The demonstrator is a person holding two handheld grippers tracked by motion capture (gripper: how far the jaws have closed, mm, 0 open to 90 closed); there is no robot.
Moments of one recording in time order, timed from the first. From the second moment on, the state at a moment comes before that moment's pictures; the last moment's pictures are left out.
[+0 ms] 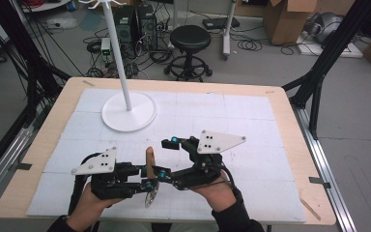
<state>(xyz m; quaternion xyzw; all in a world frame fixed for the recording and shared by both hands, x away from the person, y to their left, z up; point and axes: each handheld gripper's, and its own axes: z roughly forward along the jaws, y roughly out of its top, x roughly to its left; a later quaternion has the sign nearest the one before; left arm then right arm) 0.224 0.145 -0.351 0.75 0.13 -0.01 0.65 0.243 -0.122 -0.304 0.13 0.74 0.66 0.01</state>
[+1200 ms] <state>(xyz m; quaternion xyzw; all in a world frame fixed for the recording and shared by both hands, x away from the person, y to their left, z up) 0.222 0.145 -0.352 0.75 0.16 0.06 0.64 0.240 -0.115 -0.307 0.19 0.75 0.64 0.01</state>
